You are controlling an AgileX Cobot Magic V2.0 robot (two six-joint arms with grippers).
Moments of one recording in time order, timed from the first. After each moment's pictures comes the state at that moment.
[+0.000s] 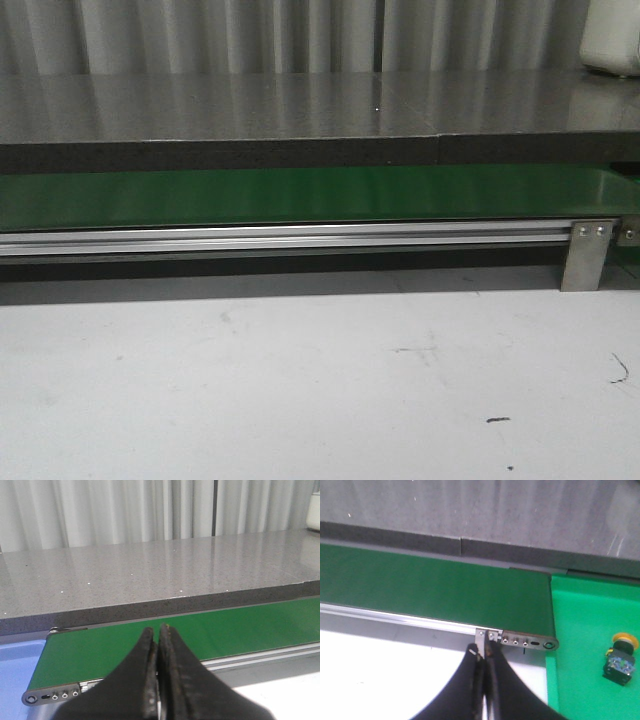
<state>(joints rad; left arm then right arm) -0.08 0.00 -0.31 -0.17 0.42 0.21 0.11 0.40 -0.43 0.10 0.33 -0.12</state>
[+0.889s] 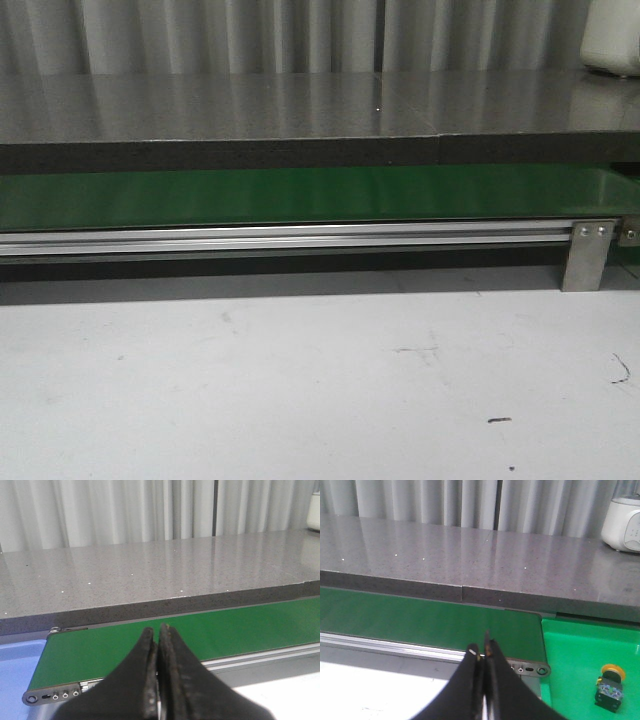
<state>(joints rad) -0.08 0.00 -0.31 -0.17 0.42 0.21 0.11 0.05 -0.31 0.11 0.36 -0.12</state>
